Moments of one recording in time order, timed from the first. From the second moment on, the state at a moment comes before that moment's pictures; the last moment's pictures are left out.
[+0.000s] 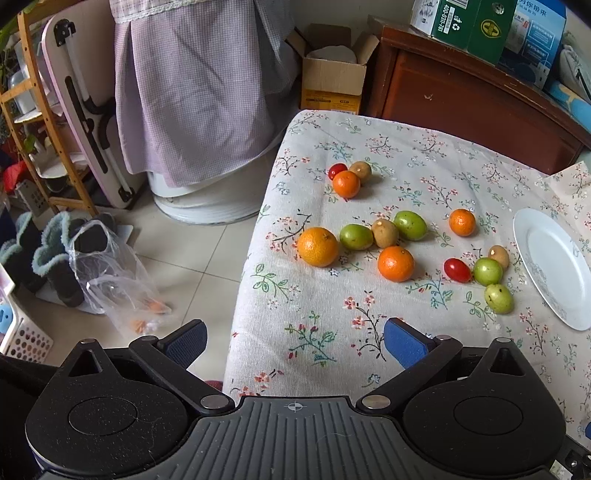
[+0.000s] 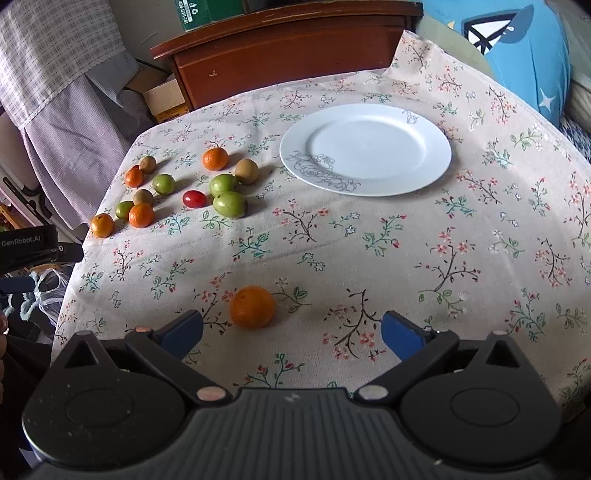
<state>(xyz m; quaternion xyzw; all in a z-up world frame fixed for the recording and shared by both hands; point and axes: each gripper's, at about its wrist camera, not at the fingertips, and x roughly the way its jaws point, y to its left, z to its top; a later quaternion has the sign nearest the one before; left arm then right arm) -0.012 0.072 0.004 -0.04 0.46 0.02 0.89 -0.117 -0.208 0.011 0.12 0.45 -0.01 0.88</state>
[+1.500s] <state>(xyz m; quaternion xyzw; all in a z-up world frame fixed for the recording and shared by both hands) 0.004 0.039 -0.001 0.05 0.45 -0.01 0.89 -0.053 -0.163 -0.015 0.08 0.44 0.09 0.89</state>
